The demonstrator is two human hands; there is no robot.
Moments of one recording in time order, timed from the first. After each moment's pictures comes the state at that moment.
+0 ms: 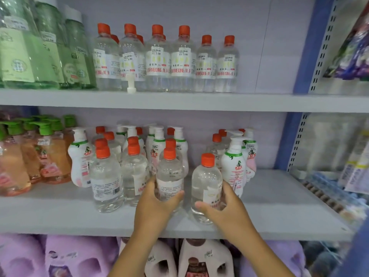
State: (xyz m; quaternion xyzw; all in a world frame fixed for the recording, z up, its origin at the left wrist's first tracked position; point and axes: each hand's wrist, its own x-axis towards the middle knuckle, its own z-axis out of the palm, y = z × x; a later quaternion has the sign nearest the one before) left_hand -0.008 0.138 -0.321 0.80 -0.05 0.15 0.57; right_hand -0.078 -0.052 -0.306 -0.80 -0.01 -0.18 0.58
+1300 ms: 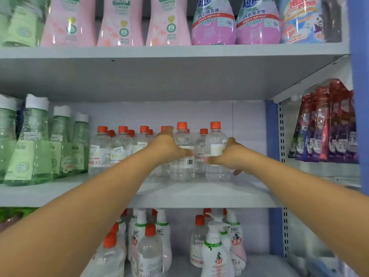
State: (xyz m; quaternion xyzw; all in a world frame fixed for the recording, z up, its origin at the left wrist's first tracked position) left_hand 0.040 0.061 0.034 0.89 -0.22 0.22 0.32; right_hand -0.006 -0.153 0.022 -0.93 0.08 -0.21 0.29
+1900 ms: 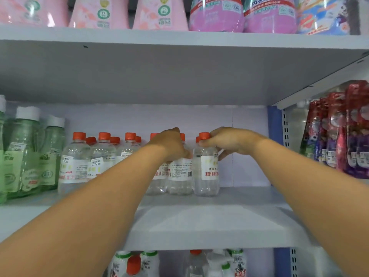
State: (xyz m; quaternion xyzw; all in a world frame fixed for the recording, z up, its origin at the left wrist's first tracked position) left_hand 0.096 0.021 0.075 0.93 -0.23 0.23 0.20; right_hand 0.066 -0.179 0.090 -0.93 -0.07 -0.16 0.31
